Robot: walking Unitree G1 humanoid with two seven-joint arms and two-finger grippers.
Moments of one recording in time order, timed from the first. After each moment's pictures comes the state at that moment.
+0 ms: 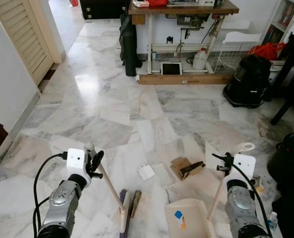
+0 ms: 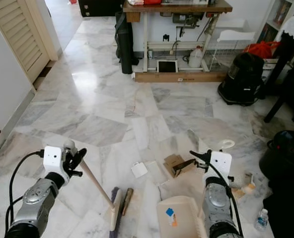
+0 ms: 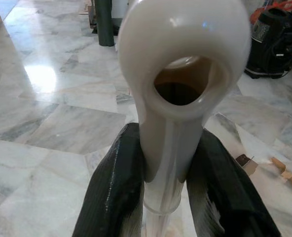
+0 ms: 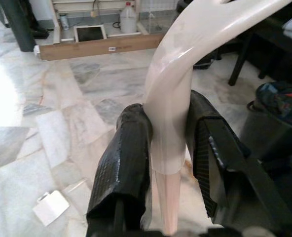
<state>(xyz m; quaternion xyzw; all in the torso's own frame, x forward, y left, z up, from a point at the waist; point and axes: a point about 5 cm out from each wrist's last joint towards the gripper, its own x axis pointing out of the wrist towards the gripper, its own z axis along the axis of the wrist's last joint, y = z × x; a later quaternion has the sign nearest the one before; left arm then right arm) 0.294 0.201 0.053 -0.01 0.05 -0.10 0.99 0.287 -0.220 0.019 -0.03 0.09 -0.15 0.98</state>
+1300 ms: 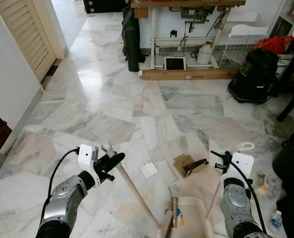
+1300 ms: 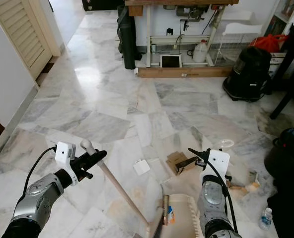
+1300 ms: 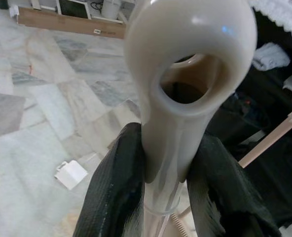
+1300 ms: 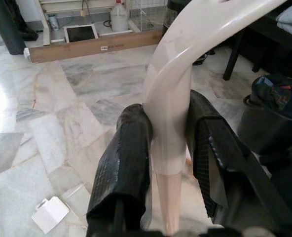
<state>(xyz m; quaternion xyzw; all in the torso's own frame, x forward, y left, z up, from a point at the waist) 0.294 0.172 0.066 -0.13 0.08 -0.29 0.94 0.292 -0.219 0.025 -0.02 0.08 -0.19 0.98</state>
